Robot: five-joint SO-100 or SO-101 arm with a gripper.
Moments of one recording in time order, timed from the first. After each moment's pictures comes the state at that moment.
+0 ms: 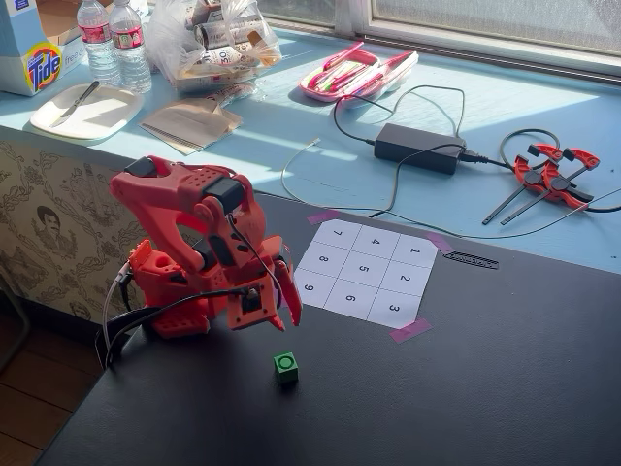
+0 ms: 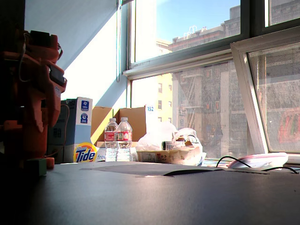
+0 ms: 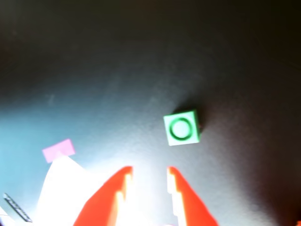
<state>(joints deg) 17.3 157.2 140.7 65.1 -34.1</state>
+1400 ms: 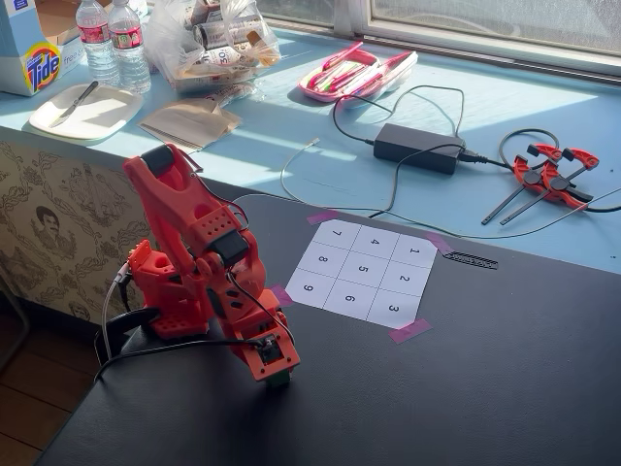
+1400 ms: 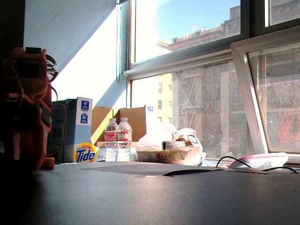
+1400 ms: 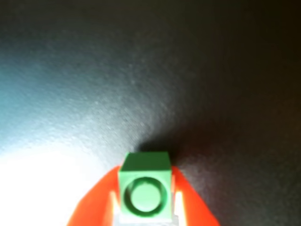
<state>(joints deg) 27.2 142.1 157.1 36.7 -61.2</state>
